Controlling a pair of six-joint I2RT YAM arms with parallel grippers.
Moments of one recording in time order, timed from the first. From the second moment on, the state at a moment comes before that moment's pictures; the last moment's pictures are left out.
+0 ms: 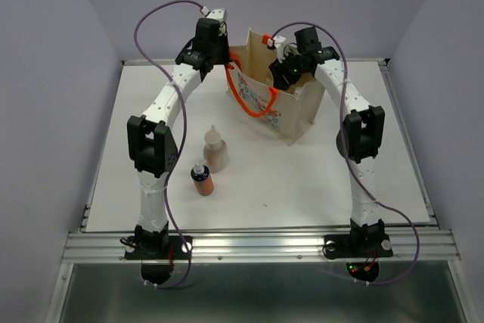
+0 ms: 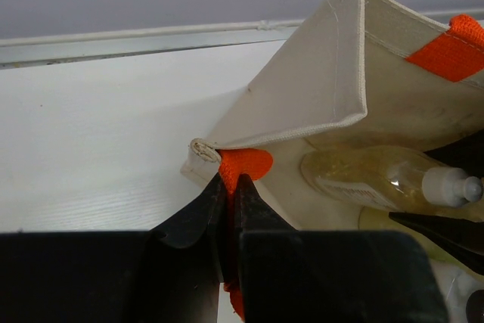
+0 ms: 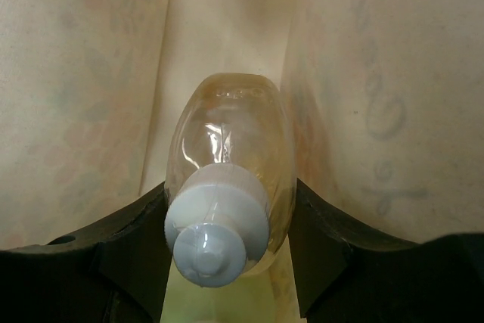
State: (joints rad) left arm -0.37 2.09 2.10 -0.46 -0.02 -0.28; right arm 0.29 2.31 2.33 -0.84 -0.43 -0.50
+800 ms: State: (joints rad) left arm -0.37 2.09 2.10 -0.47 -0.03 -0.27; right arm 0.30 2.31 2.35 -0.77 -0.39 -0.45
